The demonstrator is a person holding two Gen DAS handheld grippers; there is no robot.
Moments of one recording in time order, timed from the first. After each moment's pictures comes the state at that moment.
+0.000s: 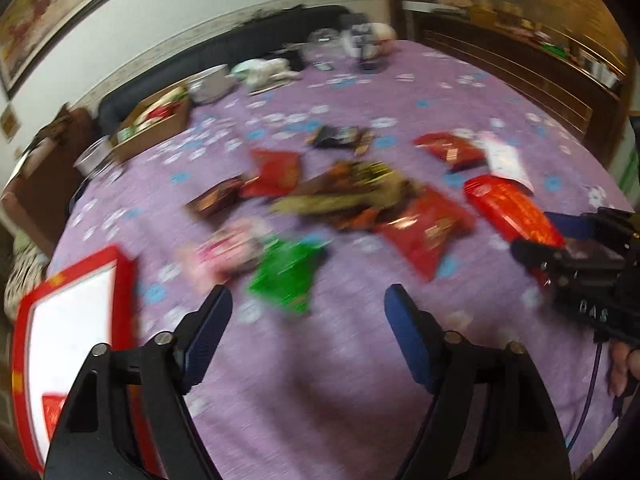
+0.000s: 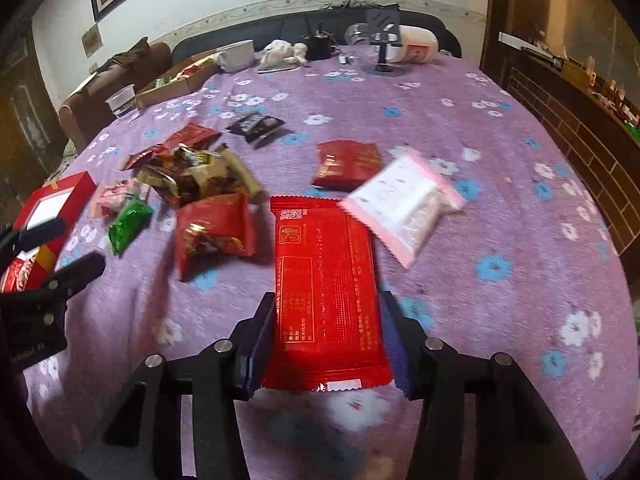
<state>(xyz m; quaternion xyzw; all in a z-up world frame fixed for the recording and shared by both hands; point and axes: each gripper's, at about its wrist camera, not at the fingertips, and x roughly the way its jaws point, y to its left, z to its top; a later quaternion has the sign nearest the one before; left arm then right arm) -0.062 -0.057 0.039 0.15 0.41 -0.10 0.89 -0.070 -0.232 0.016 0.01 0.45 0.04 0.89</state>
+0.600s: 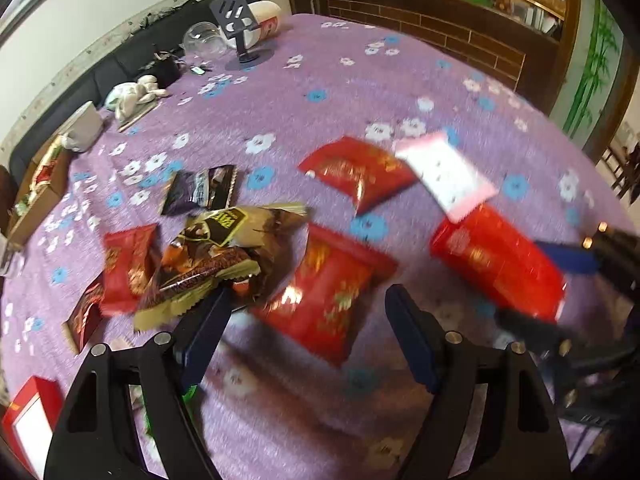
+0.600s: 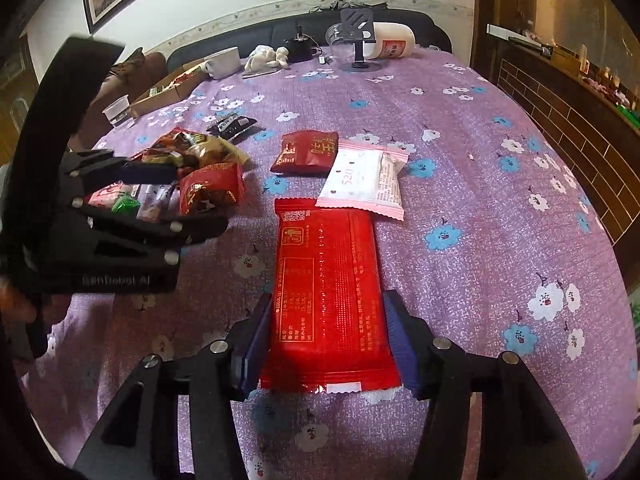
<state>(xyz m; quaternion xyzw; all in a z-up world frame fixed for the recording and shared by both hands) 0.010 -0.134 0.022 0.21 0.45 -0.25 0.83 -0.082 -0.260 0.014 0.03 0.45 0.05 0.89</state>
